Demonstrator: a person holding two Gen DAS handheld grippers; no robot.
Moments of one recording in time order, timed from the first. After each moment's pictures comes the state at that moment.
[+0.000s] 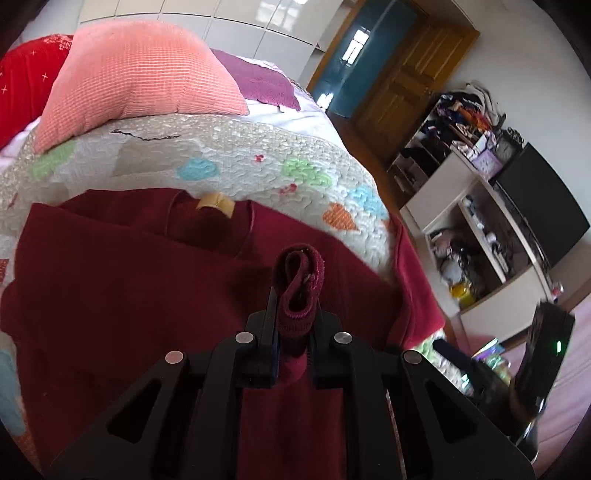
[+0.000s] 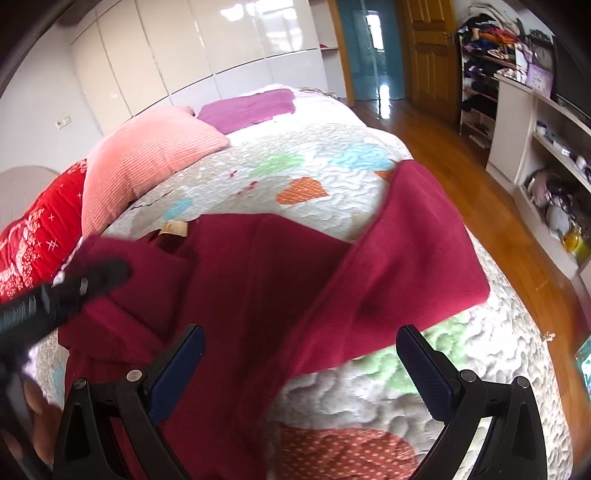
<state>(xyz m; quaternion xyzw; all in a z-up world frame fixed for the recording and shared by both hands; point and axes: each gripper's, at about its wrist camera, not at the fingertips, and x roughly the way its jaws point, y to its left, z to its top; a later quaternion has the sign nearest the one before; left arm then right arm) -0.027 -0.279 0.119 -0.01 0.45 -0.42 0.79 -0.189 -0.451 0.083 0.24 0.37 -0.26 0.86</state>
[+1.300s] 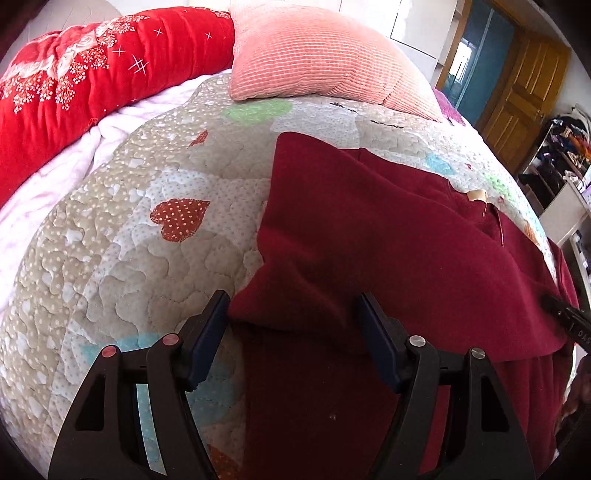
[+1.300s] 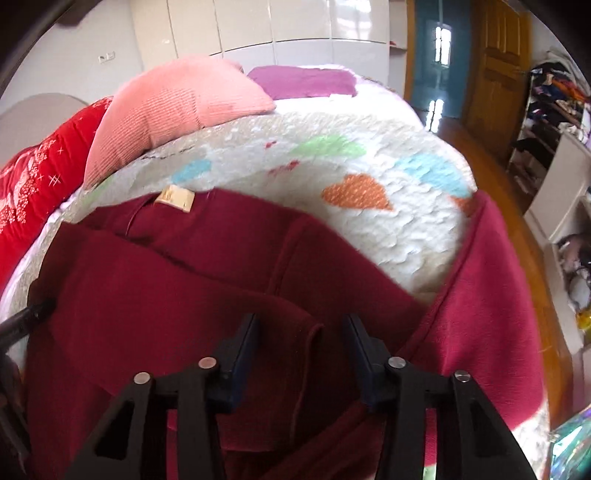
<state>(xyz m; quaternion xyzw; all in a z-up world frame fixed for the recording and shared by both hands) 0.042 -0.140 0.031 0.01 0.46 -0.20 0.87 -0.116 -0.465 0.048 0.14 0.42 -0.18 0.88</state>
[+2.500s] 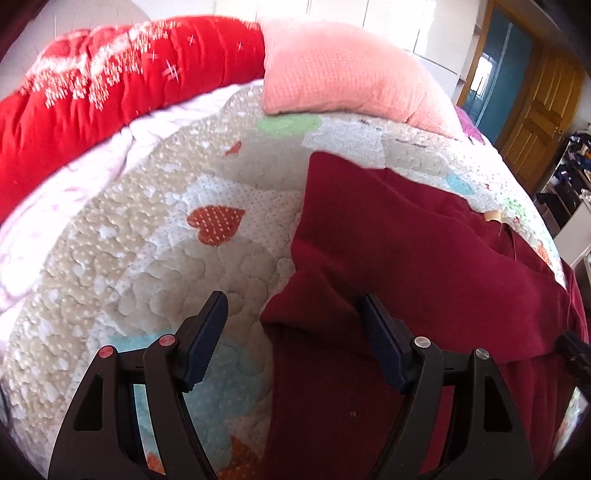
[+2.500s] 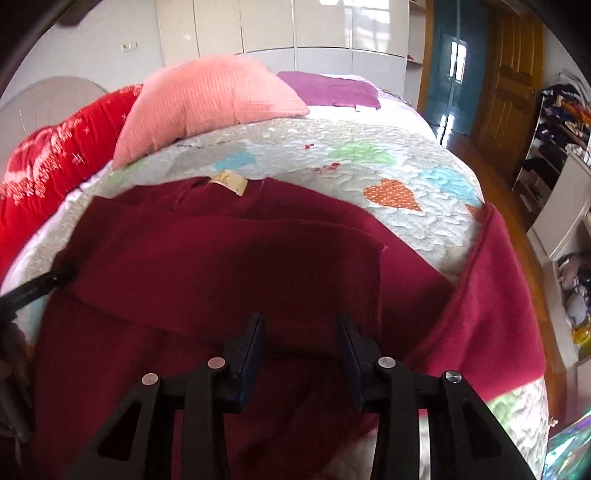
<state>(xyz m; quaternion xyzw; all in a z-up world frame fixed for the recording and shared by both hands) 0.033 -0.131 0.048 0.01 0.44 -0.15 0.89 -0.134 -0.412 0.066 0.11 0.42 -0.16 0.89</state>
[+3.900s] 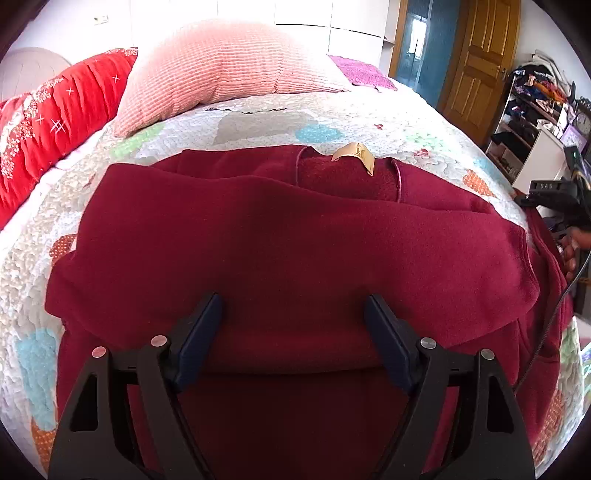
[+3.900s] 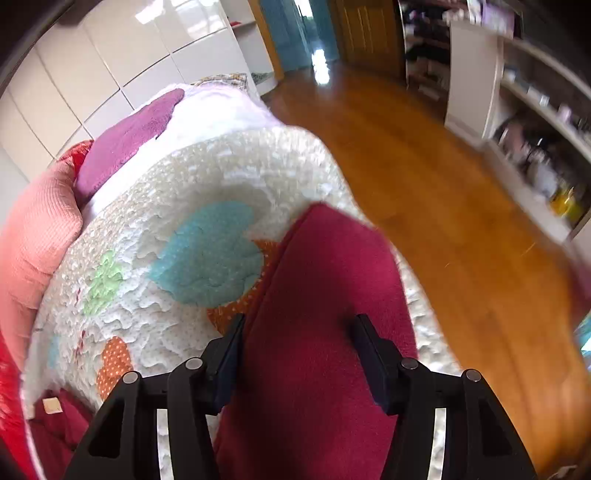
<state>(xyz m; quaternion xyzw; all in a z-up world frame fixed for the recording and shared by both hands) -0.013 -0.267 0.038 0.08 0.43 -0.25 0.86 -0.111 -0.687 0.030 0.34 0.39 -0.33 0.79</state>
